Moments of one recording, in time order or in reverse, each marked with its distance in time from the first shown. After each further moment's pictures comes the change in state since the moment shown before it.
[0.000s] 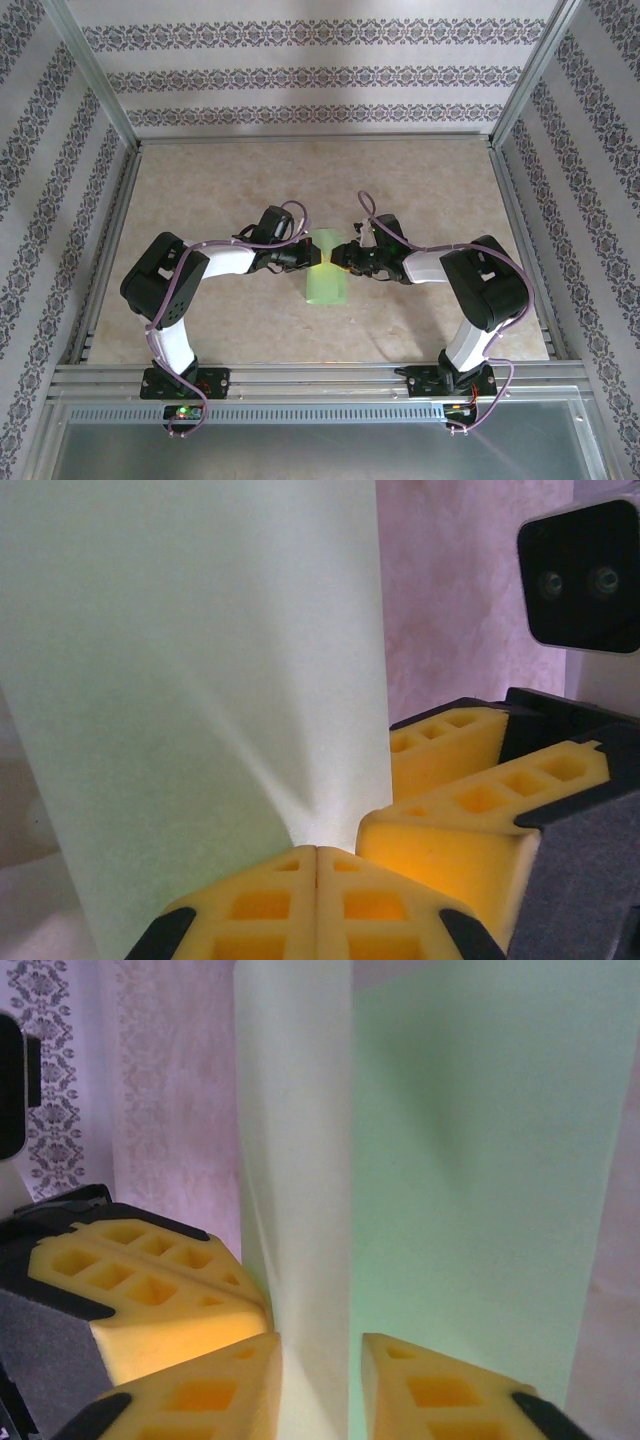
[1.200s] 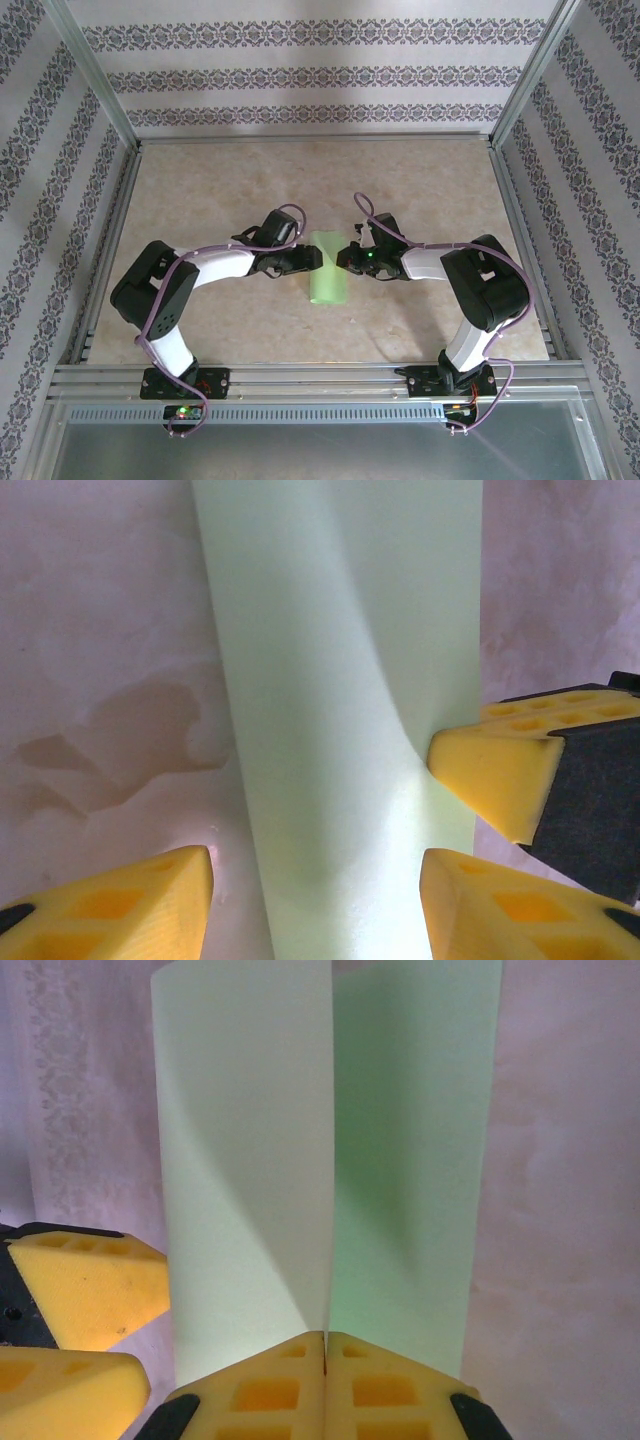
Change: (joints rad) left arm -0.051 -0.076 0.020 -0.223 -0.244 0.035; right arm 0.009 0.000 0.047 -0.165 0.109 -0.082
